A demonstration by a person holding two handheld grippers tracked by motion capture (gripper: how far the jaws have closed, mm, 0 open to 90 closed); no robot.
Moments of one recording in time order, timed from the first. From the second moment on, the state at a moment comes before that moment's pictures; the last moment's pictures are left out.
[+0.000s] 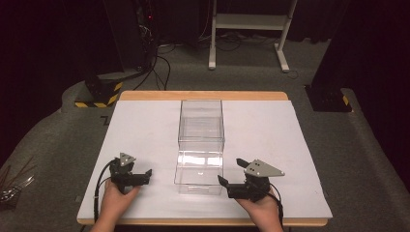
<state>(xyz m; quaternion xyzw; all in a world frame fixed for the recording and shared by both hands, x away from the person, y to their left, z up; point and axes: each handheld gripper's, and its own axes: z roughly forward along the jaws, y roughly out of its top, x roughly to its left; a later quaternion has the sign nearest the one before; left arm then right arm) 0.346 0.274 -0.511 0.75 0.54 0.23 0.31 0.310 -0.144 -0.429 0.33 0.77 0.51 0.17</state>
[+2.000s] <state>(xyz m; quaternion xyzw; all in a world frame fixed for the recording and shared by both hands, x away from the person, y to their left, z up) 0.346 0.274 -0.511 0.75 0.54 0.23 0.31 0.314 -0.138 -0.454 0.34 0.79 0.49 0.15</state>
